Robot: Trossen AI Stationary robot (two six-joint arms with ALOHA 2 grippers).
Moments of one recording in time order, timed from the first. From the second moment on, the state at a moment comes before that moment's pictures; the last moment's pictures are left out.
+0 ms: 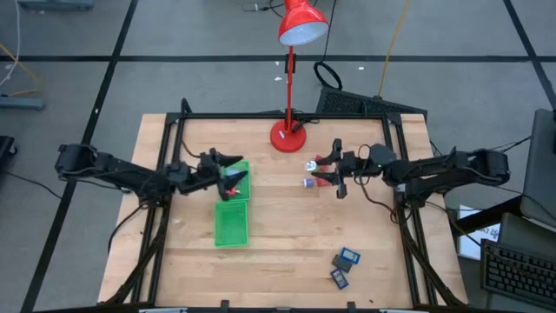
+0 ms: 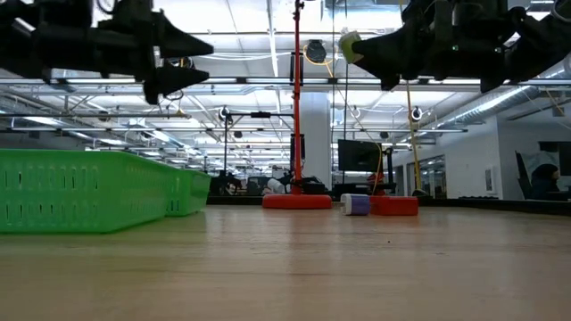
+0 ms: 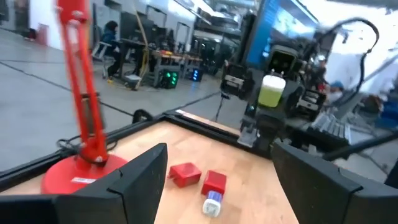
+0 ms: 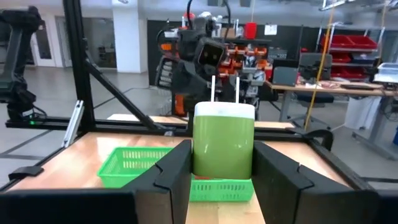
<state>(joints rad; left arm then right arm) -0.05 1.07 0.23 0.94 -0.36 -0.21 -0.21 1.17 0.36 0.91 -0.27 -0.02</state>
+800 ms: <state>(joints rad) -0.05 1.52 0.59 0.94 -0.25 -0.08 -0.13 1.50 0.54 1.01 -0.35 -0.01</state>
